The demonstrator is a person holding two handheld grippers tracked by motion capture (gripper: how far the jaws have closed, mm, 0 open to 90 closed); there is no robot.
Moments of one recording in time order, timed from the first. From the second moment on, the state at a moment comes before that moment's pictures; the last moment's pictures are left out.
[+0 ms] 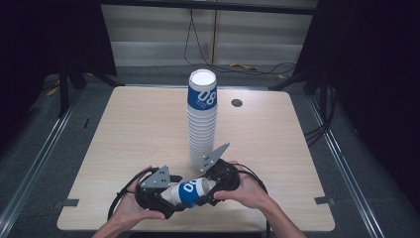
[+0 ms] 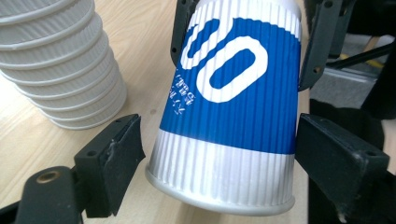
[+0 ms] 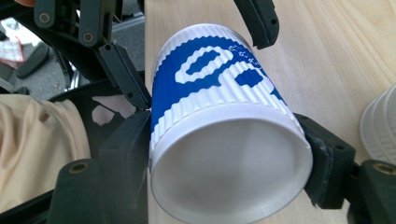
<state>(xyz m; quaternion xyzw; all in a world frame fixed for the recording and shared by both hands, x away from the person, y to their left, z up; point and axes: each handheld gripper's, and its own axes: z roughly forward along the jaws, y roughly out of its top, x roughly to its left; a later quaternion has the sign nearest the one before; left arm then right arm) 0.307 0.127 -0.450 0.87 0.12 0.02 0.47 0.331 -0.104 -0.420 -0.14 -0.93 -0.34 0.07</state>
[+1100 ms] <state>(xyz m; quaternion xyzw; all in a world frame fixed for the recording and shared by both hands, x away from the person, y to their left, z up) 0.313 0.138 -0.449 0.82 0.14 -0.03 0.55 0.320 -0.130 -0.427 -0.17 -0.86 -0.48 0.08</state>
